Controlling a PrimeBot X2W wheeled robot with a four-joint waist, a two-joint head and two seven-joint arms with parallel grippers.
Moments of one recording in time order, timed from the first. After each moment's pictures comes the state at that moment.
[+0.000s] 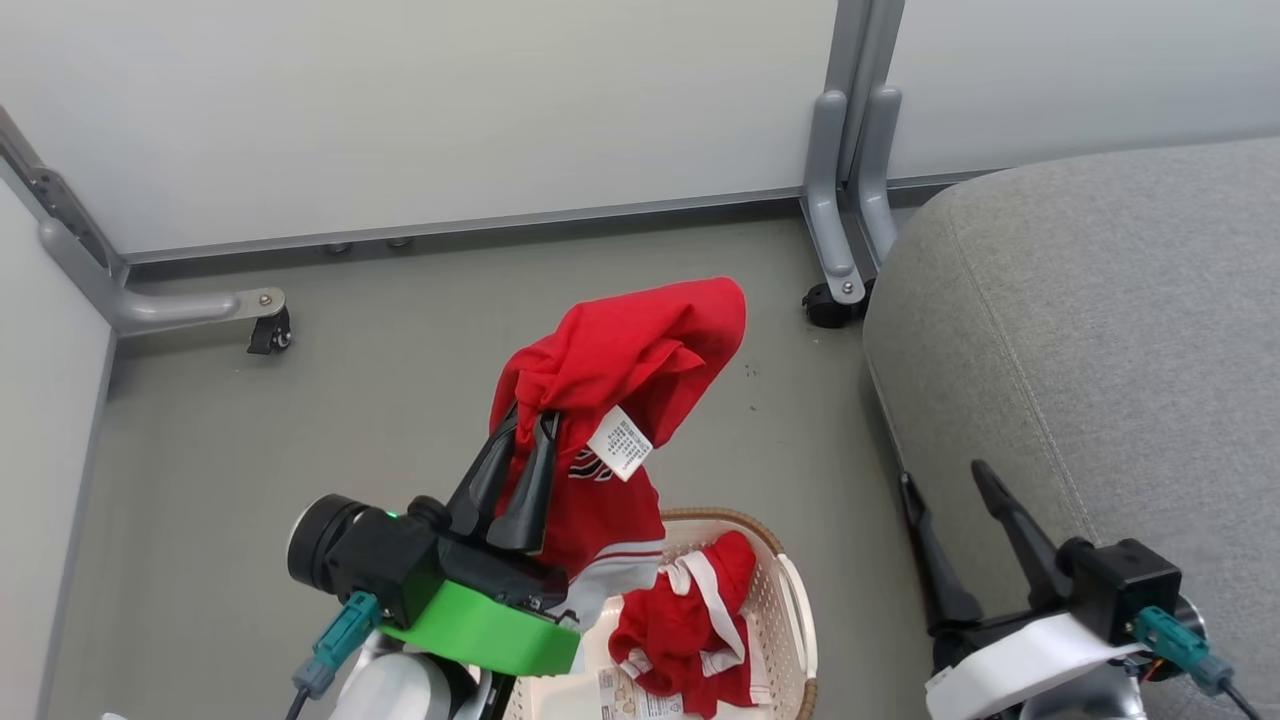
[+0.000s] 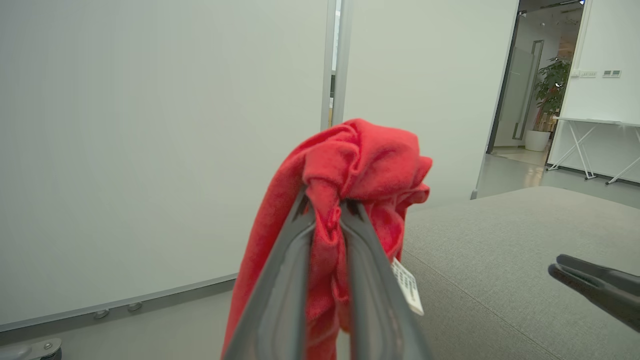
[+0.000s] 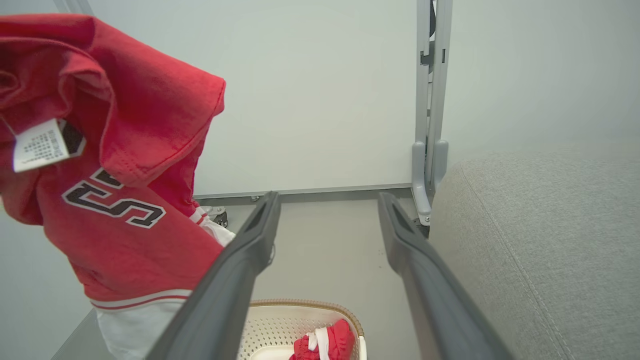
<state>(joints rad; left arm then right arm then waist) -0.15 0.14 -0.45 -0.01 -0.34 -0.04 -0.26 0.13 -0.05 0.12 -0.13 0.19 0.13 -0.06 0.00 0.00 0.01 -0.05</state>
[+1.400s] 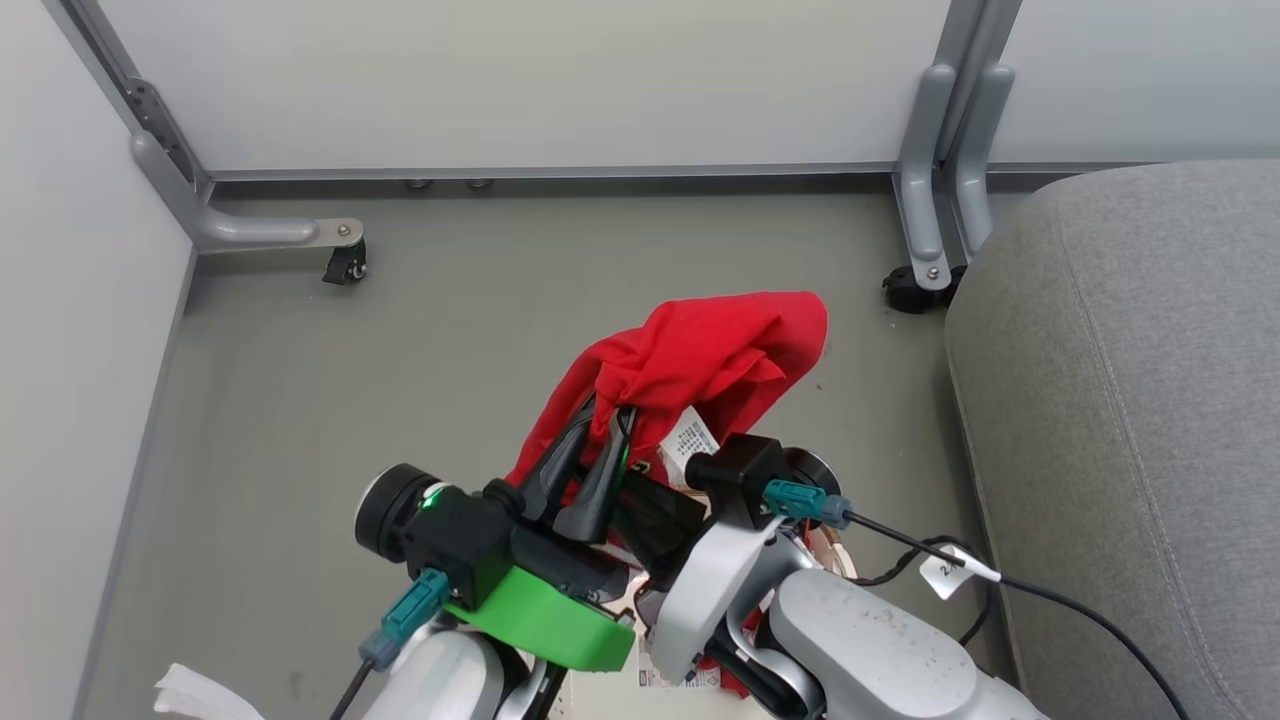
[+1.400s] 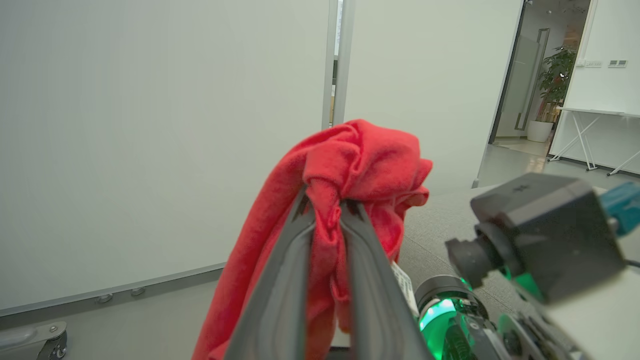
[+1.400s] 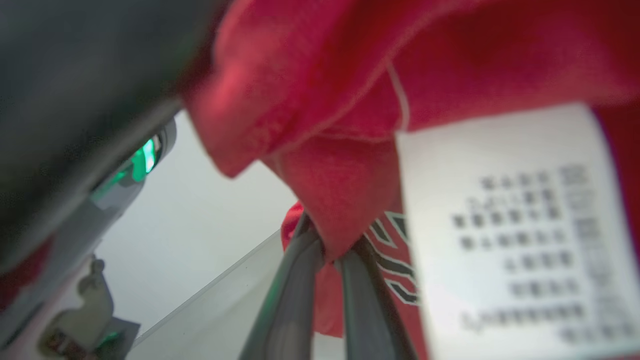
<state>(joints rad) -0.23 0.11 -0.55 0.03 -0.34 -0.07 -0.25 -0.52 -0.05 0.87 0.47 0.56 0.13 -0.22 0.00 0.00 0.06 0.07</state>
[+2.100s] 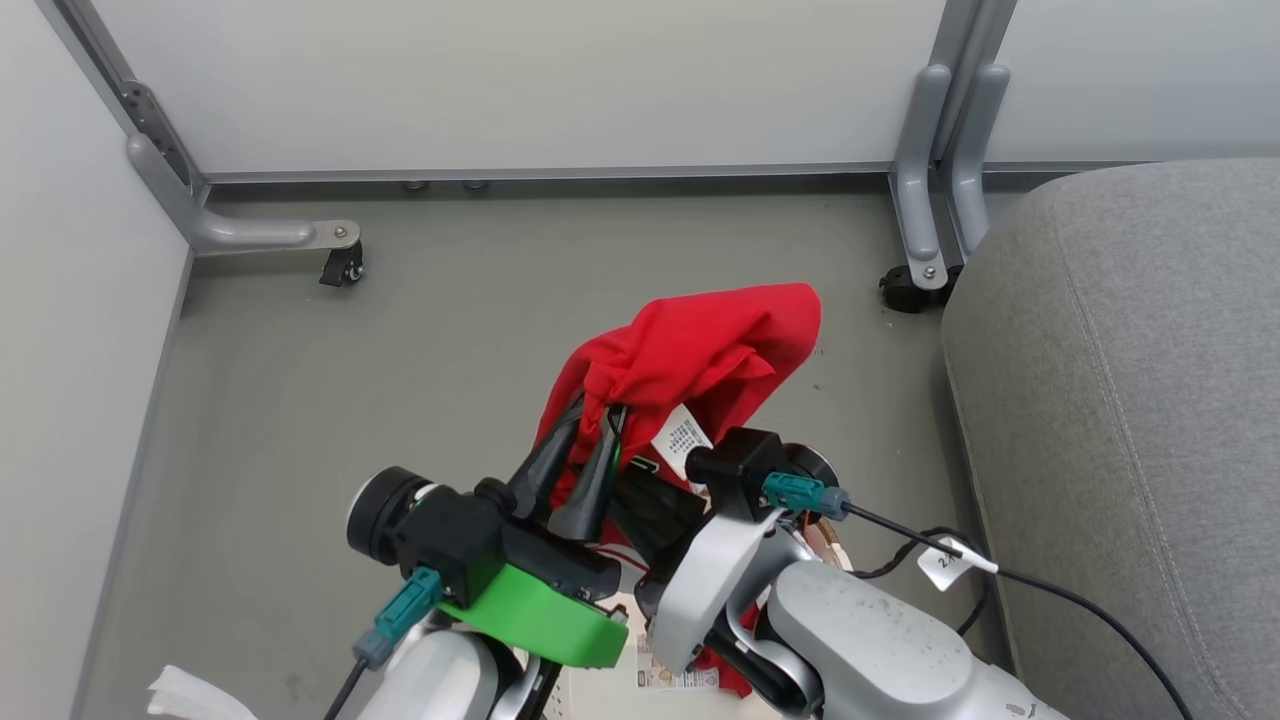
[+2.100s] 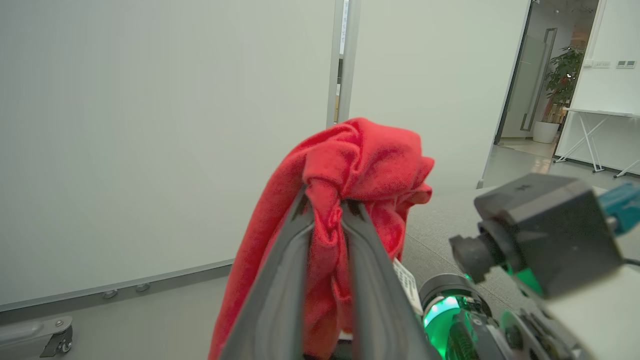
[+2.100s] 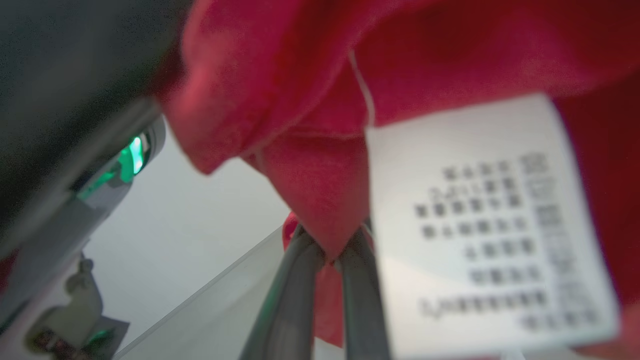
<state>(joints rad) -0.23 0.12 -0.55 0.04 -0.34 -0.06 -0.26 -0.55 -0.05 0.90 0.51 0.61 0.13 -0.25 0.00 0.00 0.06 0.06</state>
